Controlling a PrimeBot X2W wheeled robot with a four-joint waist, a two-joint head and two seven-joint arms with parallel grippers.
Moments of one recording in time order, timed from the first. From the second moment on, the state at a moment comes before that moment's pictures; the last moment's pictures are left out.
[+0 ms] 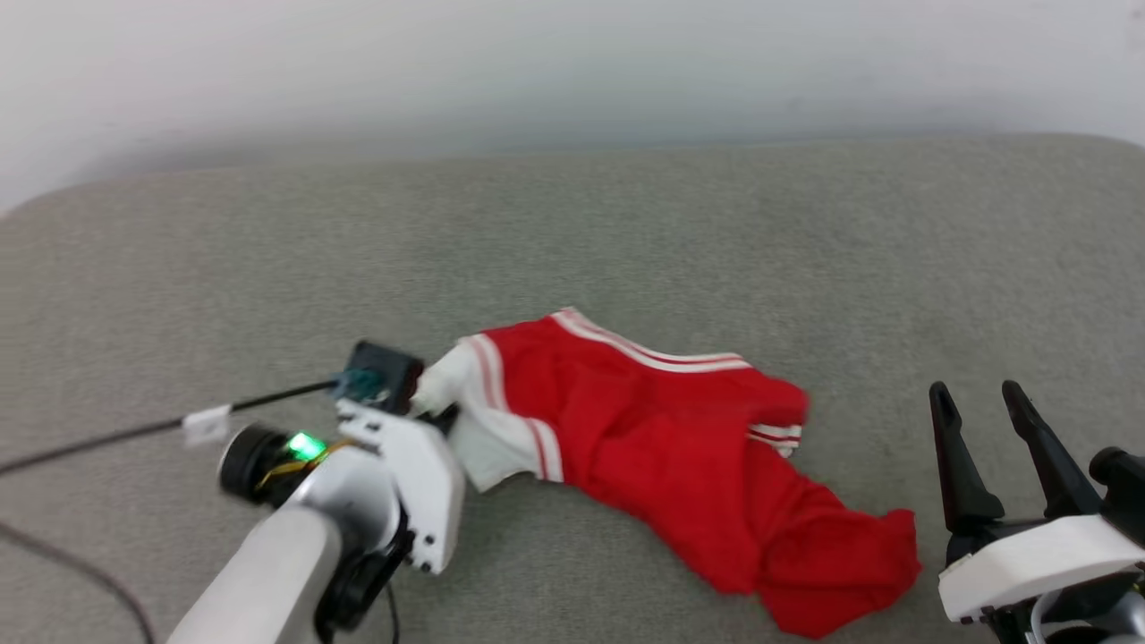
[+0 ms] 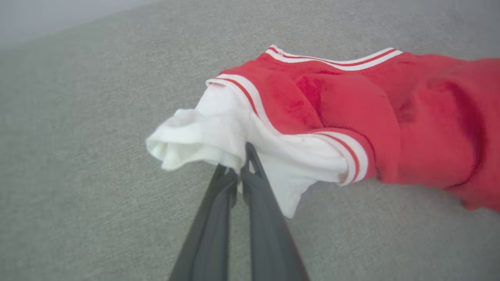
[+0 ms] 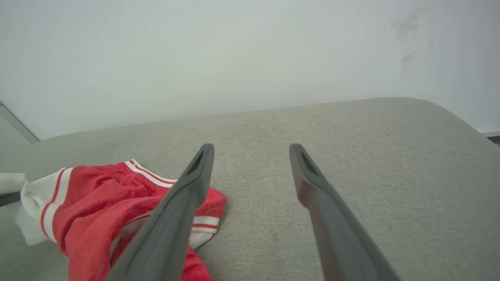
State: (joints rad) left arm -0.38 0.37 -0.52 0.14 -0.48 0.04 0.47; right arm 0.03 -0.05 -0.07 -0.17 0.23 0.13 0.08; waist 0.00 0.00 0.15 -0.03
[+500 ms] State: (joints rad) left arm -0.02 0.36 -0.41 0.15 -0.62 0.17 0.36; right arm 0.09 -0.05 -0.10 -0.20 0.24 0.13 0.13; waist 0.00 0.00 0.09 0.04
